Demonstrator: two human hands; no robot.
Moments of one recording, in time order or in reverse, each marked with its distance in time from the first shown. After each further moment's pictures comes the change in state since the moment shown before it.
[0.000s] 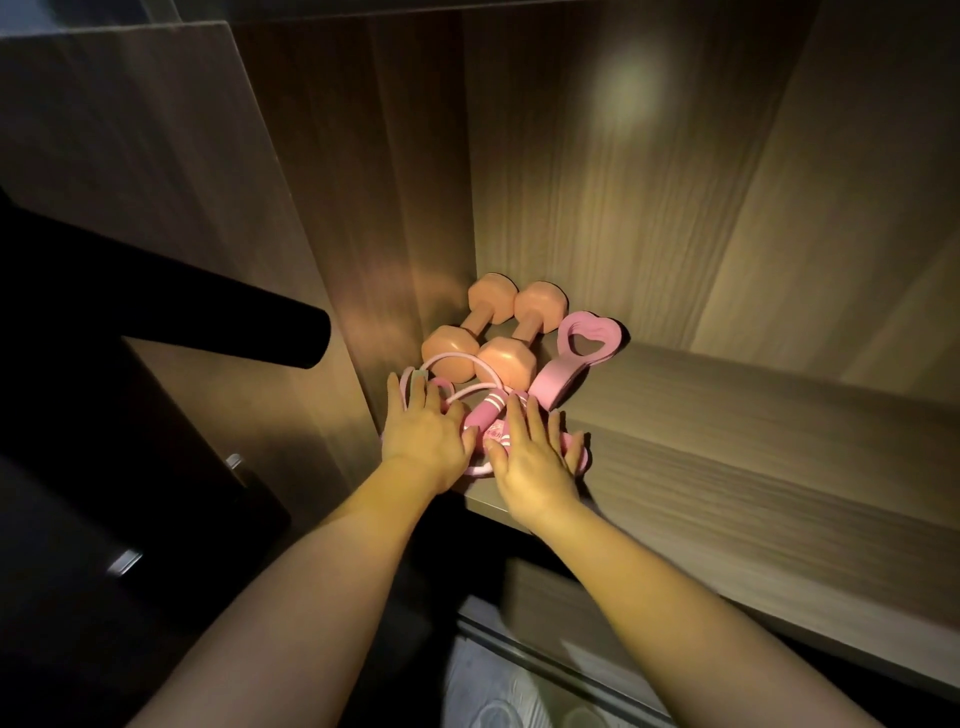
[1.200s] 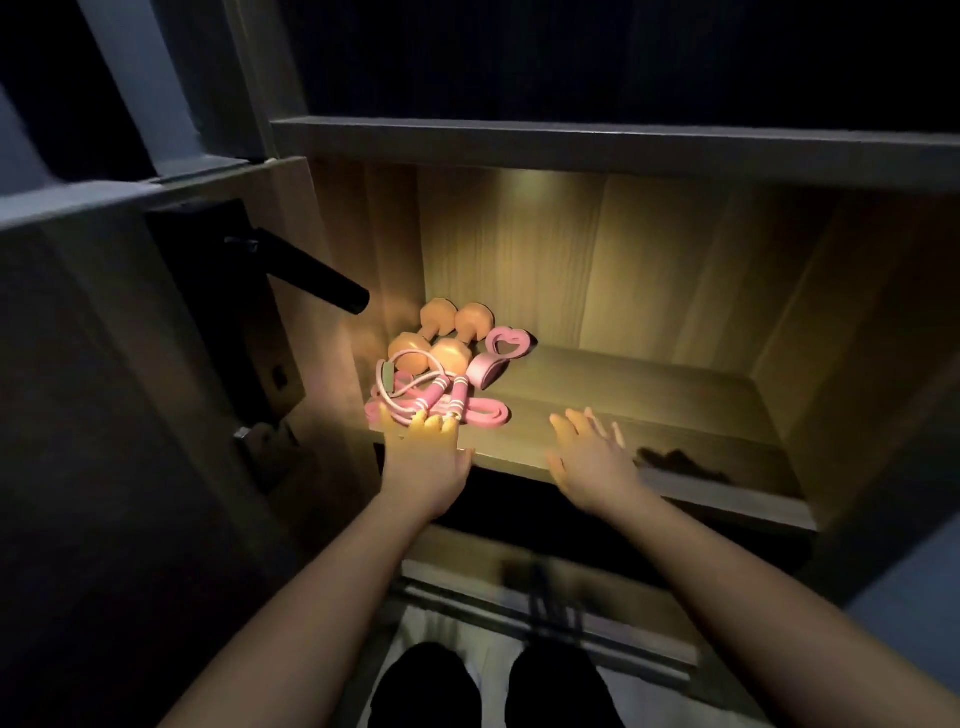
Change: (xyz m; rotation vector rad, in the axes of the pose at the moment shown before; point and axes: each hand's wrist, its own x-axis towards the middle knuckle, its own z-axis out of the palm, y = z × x) left_hand -0.189 0.043 -0.060 -0.351 0.361 0.087; right_hand -0.190 0.031 -0.142 -0.339 0.032 0.059
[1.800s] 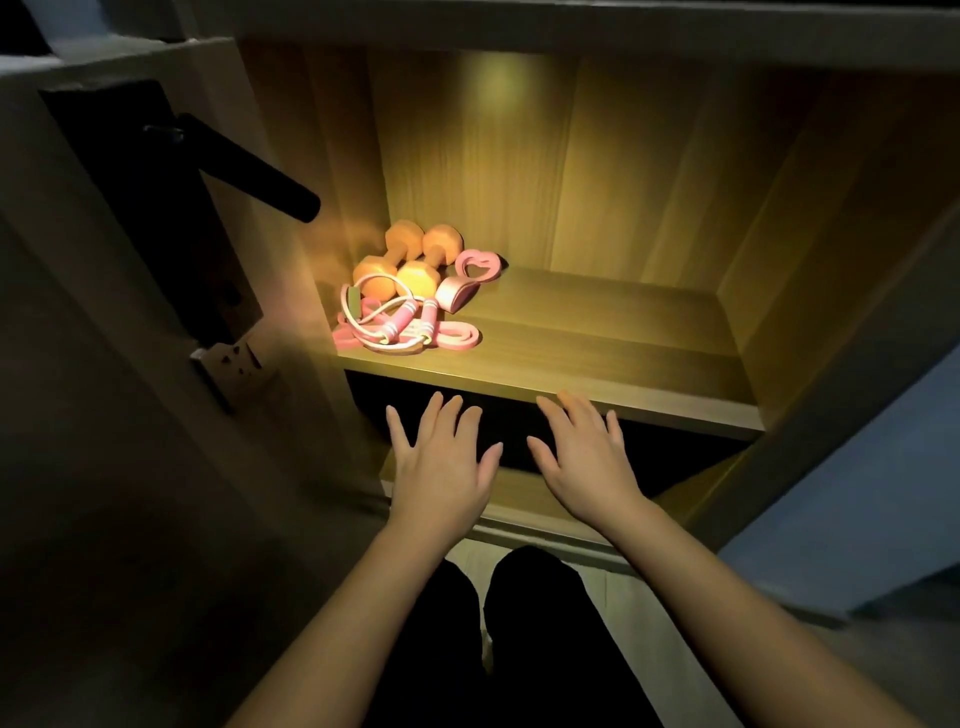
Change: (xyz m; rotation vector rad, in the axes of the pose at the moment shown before) left_hand -0.098 0.057 0.007 -0.176 -0.033 0.044; right_hand -0.110 0.002 0.016 0.090 0.044 0.013
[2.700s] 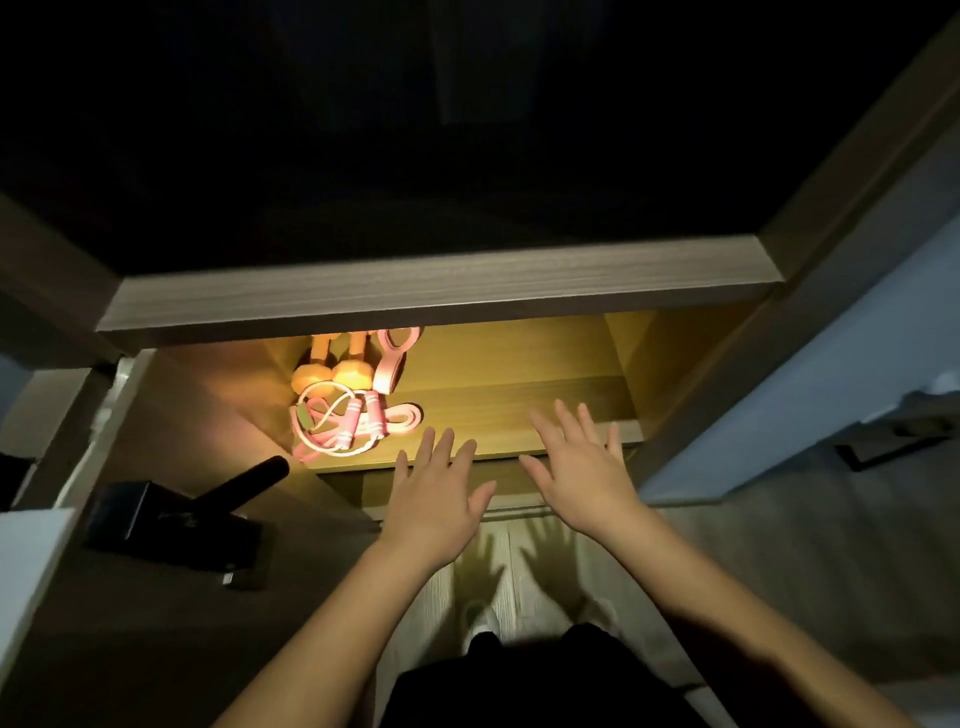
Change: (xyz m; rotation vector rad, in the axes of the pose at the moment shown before) left_hand 0.131 0.059 -0.204 -0.014 -0.638 0.216; right_hand 0.030 -0.036 -0.245 0.035 -0.263 0.337
